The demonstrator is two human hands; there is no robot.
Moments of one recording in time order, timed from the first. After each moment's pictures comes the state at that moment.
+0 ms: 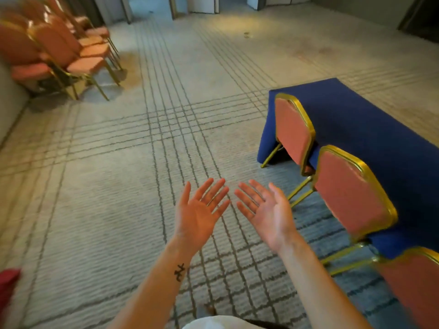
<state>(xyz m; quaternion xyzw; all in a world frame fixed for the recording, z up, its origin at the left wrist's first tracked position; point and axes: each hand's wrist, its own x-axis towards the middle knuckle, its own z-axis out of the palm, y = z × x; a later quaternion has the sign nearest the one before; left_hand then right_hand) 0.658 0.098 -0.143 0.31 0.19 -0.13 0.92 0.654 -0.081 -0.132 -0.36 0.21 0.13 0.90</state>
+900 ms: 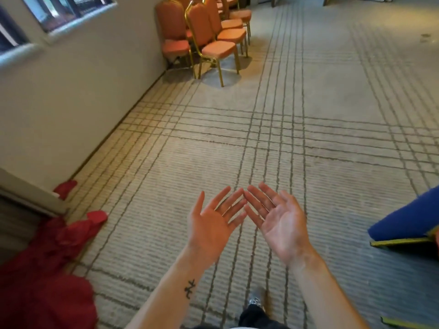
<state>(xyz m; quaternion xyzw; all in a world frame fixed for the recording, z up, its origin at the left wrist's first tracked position) 0.911 0.341 -0.146 0.24 0.29 0.10 0.92 1.001 0.204 -0.142 -0.36 0.12 0.37 0.85</state>
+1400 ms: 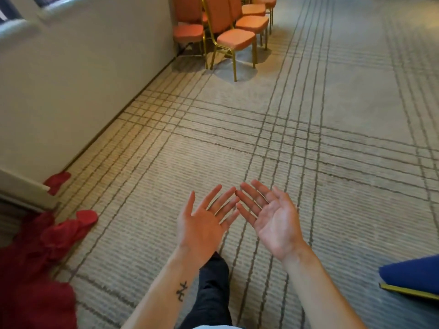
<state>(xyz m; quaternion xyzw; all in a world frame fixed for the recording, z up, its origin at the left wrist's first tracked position) 1.076 0.462 -0.158 0.19 0.32 0.16 0.91 1.187 0.338 -0.148 -0.39 0.10 0.43 0.81</state>
